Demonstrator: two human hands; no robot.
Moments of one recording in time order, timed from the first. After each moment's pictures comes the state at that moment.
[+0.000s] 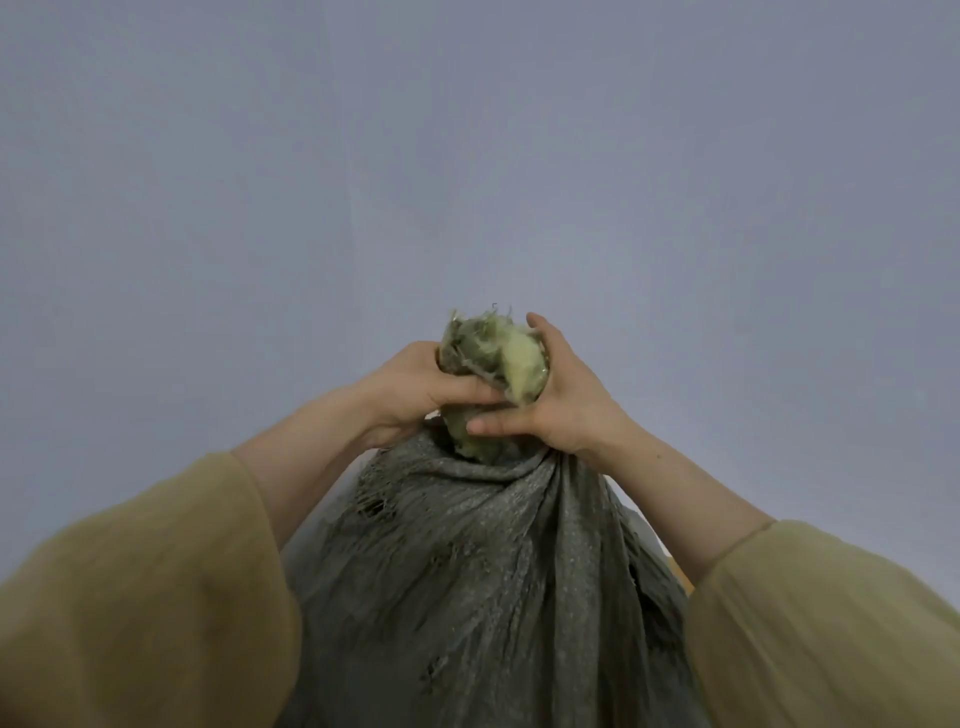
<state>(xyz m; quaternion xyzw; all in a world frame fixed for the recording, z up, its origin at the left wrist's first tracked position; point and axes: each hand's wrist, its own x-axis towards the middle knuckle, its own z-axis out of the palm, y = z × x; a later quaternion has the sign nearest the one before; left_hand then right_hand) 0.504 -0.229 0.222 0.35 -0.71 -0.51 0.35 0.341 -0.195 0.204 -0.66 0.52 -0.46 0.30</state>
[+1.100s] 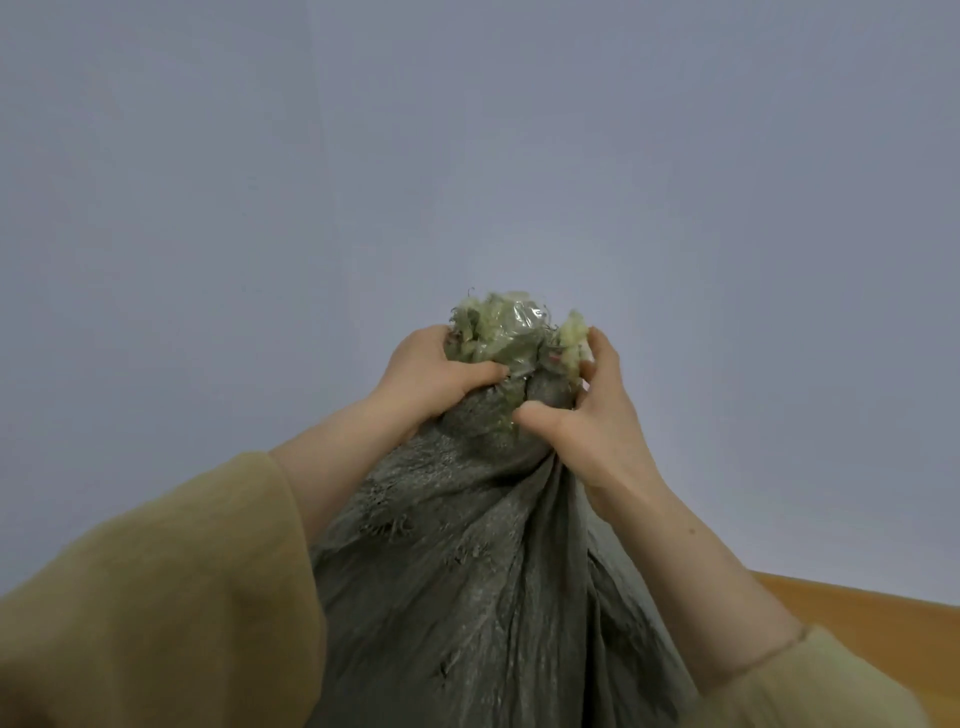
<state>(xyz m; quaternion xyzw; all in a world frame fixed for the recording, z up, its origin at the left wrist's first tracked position) 0.478 -0.228 0.225 0.47 -0.69 -0.34 0.43 0.335 -0.163 0.188 -0.53 0.52 -0.61 0.25</state>
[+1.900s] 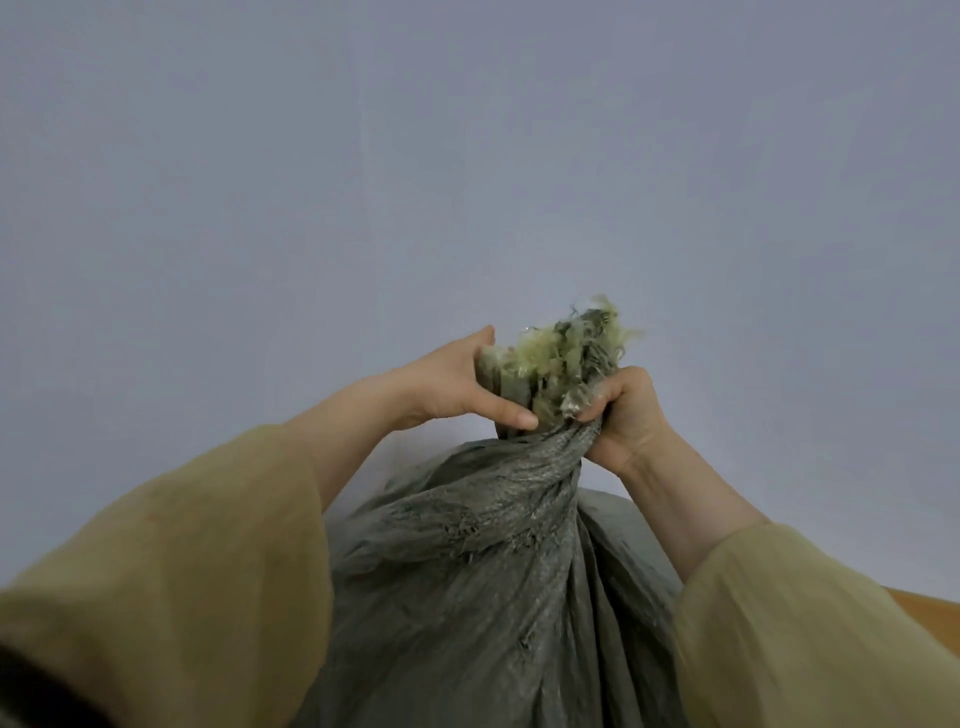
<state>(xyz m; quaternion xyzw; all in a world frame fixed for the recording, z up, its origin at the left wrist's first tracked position) 0.503 -0.244 0.209 0.41 -0.76 -0.44 0.24 0.331 -0.203 0.179 -0.42 0.25 -0.57 0.66</state>
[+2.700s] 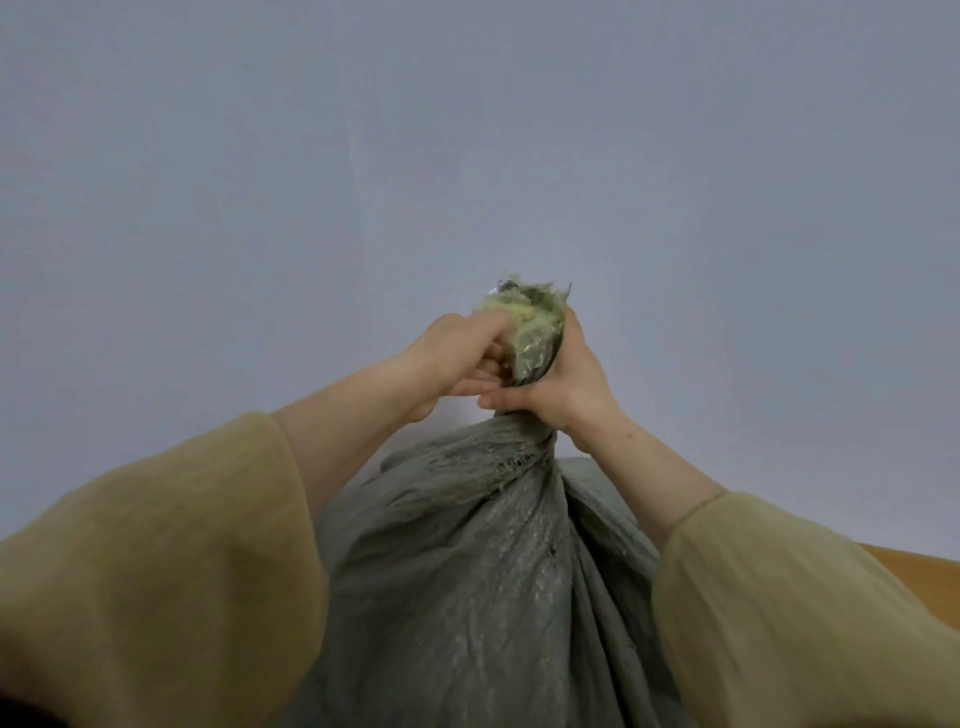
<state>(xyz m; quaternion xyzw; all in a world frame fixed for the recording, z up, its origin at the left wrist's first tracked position) 0.489 -0.232 0.206 0.50 -0.64 -0.48 0.34 0.355 -0.224 0.157 -0.59 0.59 -0.50 0.25</state>
